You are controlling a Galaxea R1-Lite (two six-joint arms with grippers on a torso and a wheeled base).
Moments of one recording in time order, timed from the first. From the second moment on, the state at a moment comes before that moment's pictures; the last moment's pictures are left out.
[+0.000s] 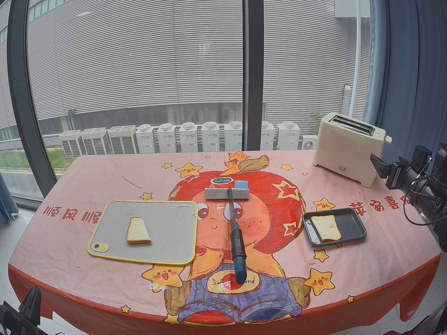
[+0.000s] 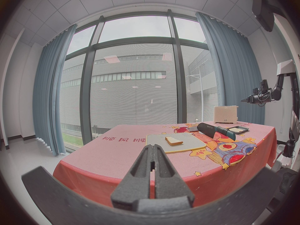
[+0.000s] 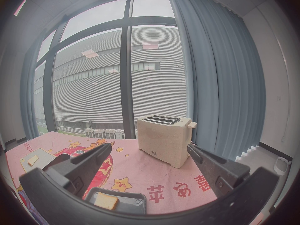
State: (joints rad) left arm -0.01 0.02 -0.02 0.00 -0.02 0.01; right arm 0.08 1.56 -0.46 -0.98 -0.10 0.07
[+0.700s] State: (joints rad) left arm -0.01 0.02 -0.02 0.00 -0.02 0.01; right arm 0.09 1.32 -0.29 -0.97 -0.10 0.06
